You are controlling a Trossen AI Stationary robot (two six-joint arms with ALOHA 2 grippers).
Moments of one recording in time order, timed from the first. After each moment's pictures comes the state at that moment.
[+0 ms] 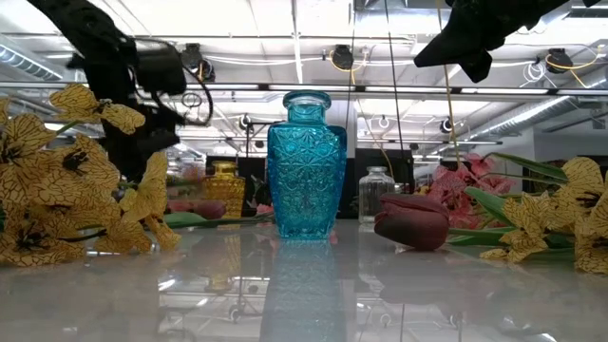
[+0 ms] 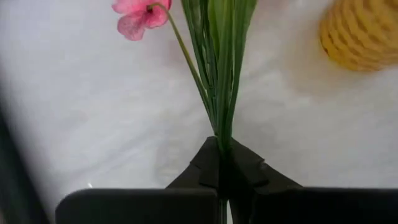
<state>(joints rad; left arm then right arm) 0.49 1.10 0.56 -0.63 -0.29 -0.51 0.14 0.92 0.71 -0.26 0.39 0.41</state>
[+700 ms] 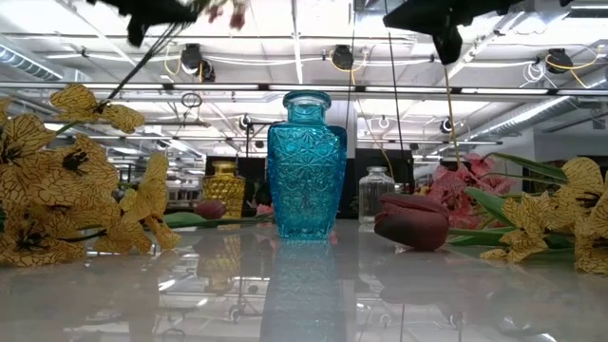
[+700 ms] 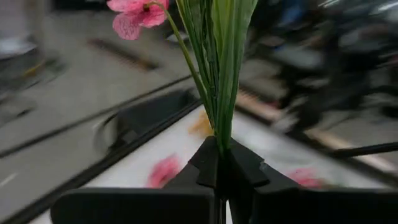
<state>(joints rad) 0.29 0.61 0.76 -0.28 -0.10 -0.24 0.14 1.01 0.71 0.12 0.39 0.35</state>
